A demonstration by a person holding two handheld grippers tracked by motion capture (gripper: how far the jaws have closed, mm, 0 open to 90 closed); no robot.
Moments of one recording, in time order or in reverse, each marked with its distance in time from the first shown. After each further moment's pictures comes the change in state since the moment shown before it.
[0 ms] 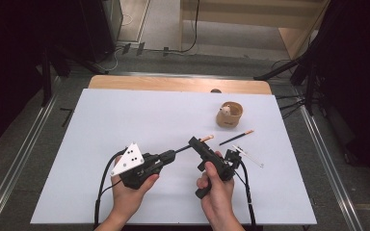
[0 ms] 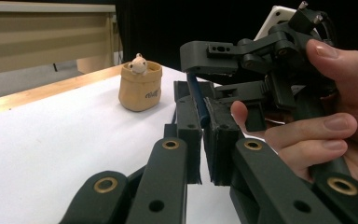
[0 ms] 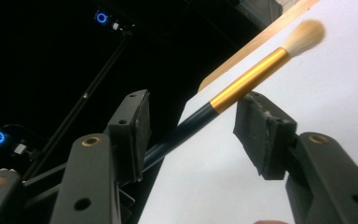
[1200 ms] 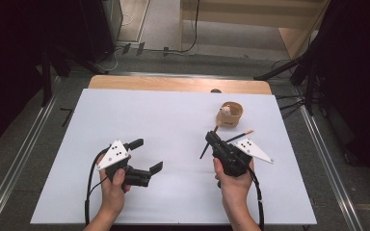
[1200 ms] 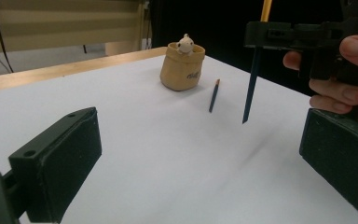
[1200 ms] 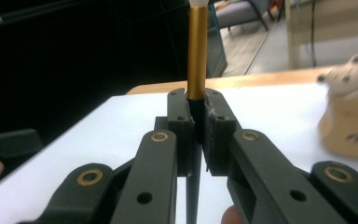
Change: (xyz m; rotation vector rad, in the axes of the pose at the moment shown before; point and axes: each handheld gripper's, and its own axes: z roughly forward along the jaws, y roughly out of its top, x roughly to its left) left arm 0.034 -0.018 -0.028 0.032 0.122 -0.069; right arm 0.002 0.028 -0.015 -0.033 -0.228 -0.645
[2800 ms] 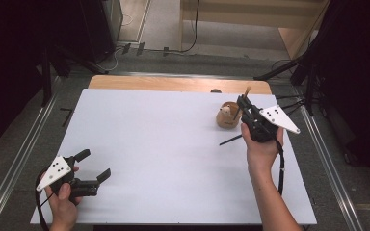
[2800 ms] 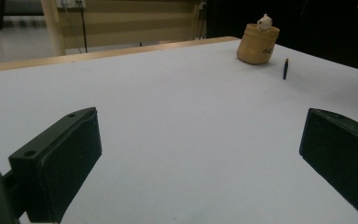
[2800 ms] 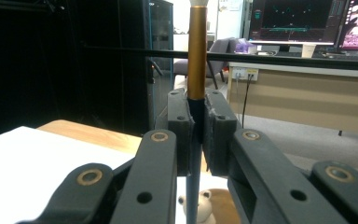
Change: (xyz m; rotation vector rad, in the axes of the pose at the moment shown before) left arm 0.063 -0.054 -0.106 -0.024 0.187 0.001; right arm -0.071 0.078 0.015 -0.158 -0.159 -0.281
